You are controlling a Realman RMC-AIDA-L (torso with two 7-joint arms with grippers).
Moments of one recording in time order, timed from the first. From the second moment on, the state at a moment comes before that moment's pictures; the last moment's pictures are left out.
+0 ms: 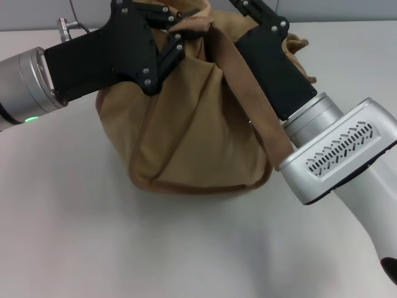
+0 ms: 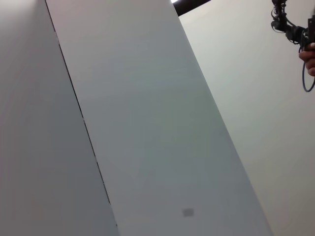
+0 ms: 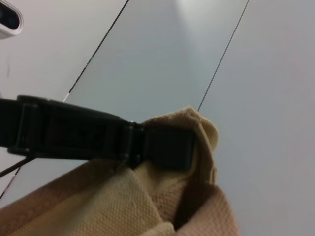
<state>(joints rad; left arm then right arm) -0.62 -2.08 0.84 0.52 1.45 1.73 -0.74 0.55 2.09 0.48 0.56 -2.26 -1.25 -0.49</state>
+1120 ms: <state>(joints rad) -0.62 -2.08 0.84 0.52 1.45 1.73 -0.74 0.52 2.09 0.46 0.58 -2.27 -1.23 -0.65</state>
